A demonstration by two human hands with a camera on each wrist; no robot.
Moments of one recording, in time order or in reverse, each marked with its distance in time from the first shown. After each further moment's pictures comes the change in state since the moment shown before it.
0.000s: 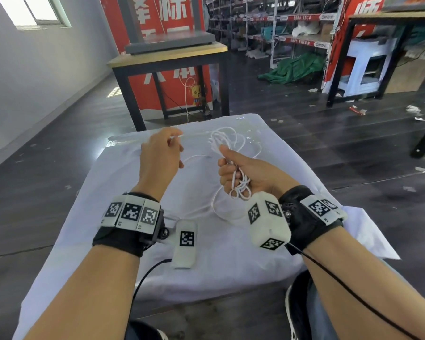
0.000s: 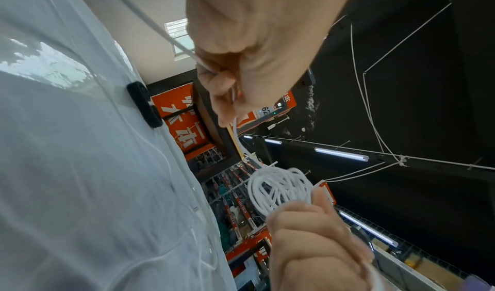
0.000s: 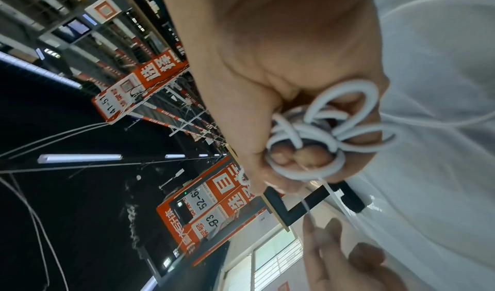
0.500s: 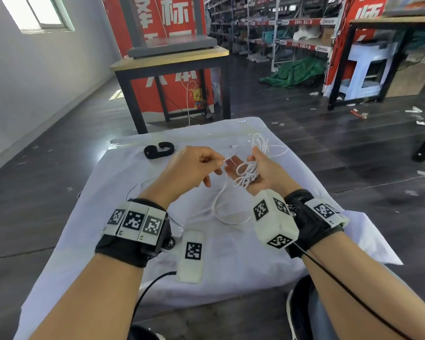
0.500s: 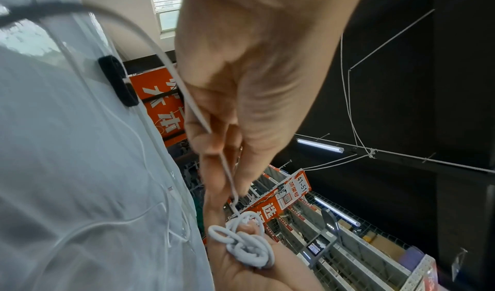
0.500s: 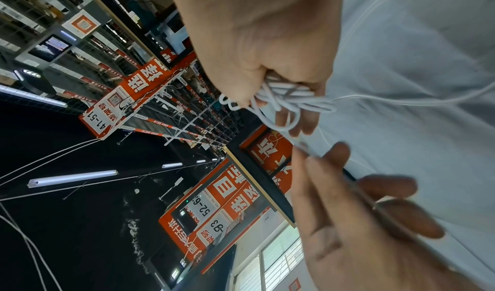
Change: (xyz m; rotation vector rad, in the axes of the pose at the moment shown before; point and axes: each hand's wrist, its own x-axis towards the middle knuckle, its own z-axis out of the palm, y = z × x) left_hand -0.020 0.027 0.008 -0.098 -0.496 0.041; right_hand 0.008 -0.004 -0.010 0.443 0.386 -0.338
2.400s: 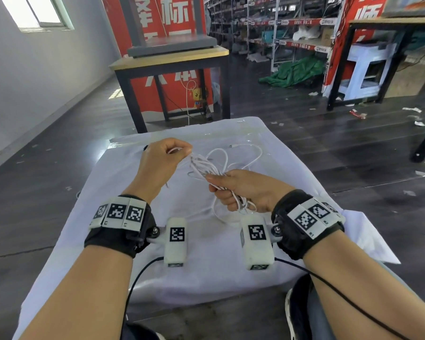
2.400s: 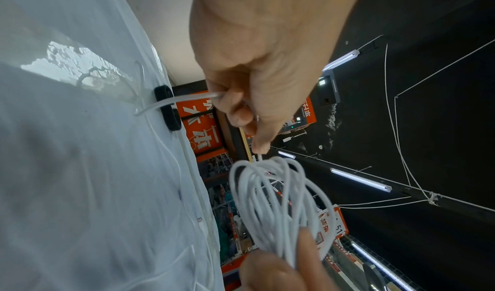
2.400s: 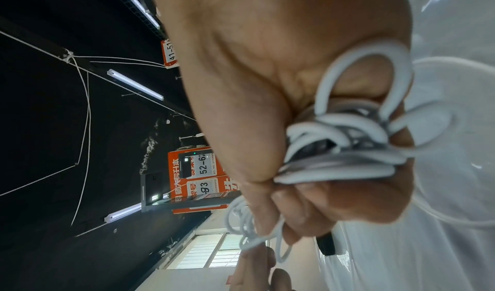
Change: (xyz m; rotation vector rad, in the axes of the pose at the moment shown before) left_hand 0.011 -0.038 -0.024 -0.167 0.353 -0.061; right_hand -0.021 0.016 0.000 -1.059 -0.439 0.176
